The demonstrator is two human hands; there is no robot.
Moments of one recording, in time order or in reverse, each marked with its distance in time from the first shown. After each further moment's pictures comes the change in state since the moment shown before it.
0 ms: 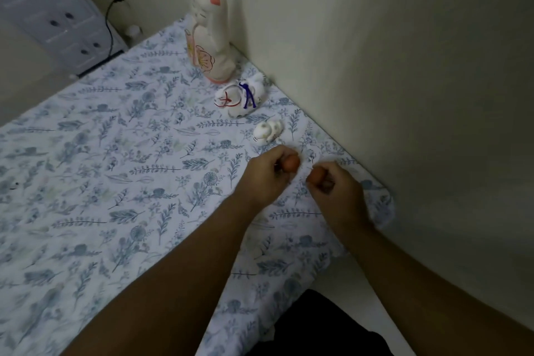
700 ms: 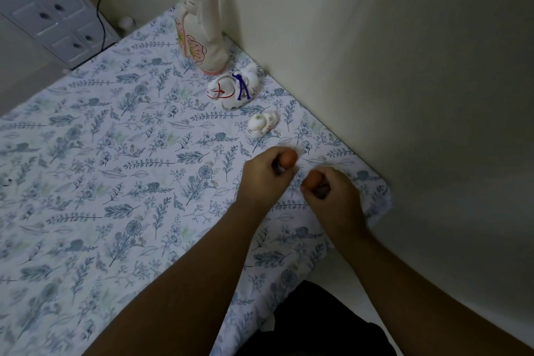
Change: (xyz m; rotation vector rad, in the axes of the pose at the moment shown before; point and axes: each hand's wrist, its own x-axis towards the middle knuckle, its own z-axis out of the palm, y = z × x) left_hand -0.017 0.003 0.025 -0.071 0.175 -0.100; right_hand -0.023 0.002 -0.003 -0.035 -0.006 -0.025
